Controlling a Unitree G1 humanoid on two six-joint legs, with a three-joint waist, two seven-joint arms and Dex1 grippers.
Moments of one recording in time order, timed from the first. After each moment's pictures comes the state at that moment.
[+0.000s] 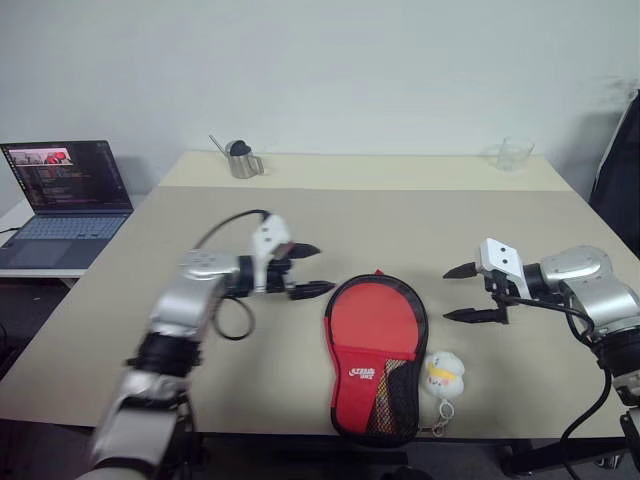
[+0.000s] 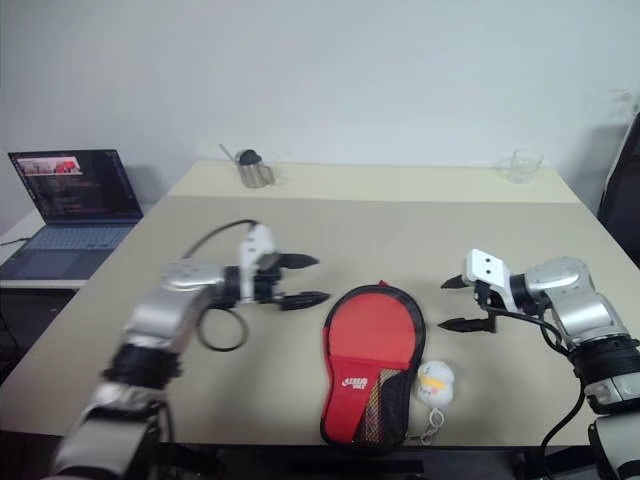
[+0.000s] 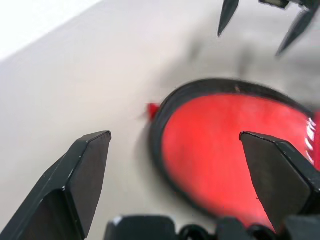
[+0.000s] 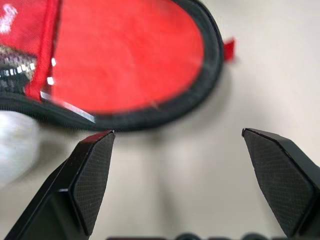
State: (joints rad) left arm -0.62 0.65 -0.03 0.12 -0.26 0.41 -1.19; right arm -0.73 -0.84 0.21 0.46 0.14 0.10 1.38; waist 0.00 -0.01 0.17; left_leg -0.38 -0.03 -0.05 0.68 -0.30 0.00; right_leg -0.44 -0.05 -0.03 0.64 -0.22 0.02
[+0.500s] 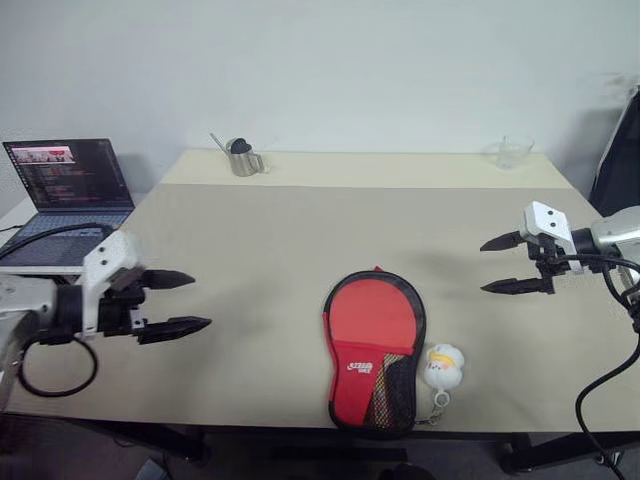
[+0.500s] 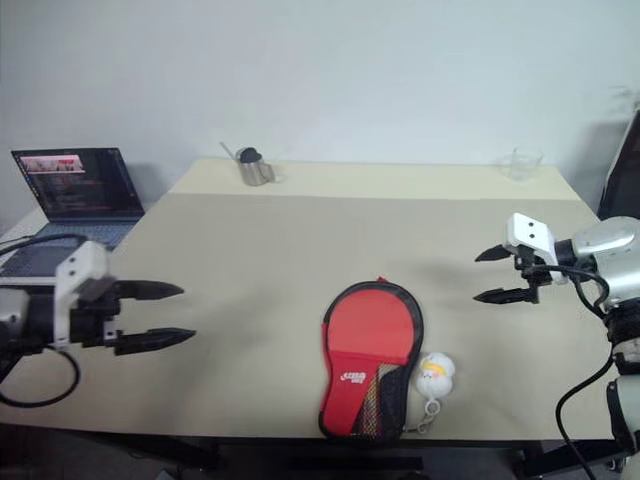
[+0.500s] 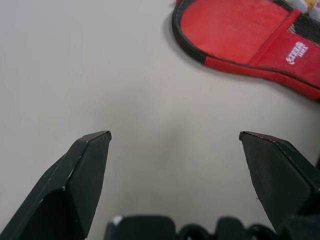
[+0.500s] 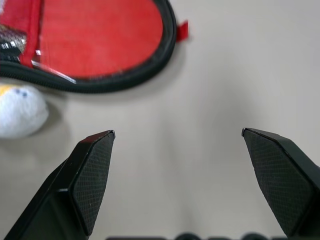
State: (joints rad) left arm -0.13 1.12 0.44 -0.15 -0.45 0.59 -1.33; right arm -0.92 -0.93 0.17 0.63 0.14 0.02 1.52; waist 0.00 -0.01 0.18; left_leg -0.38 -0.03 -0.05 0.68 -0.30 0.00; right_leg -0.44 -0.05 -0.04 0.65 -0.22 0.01
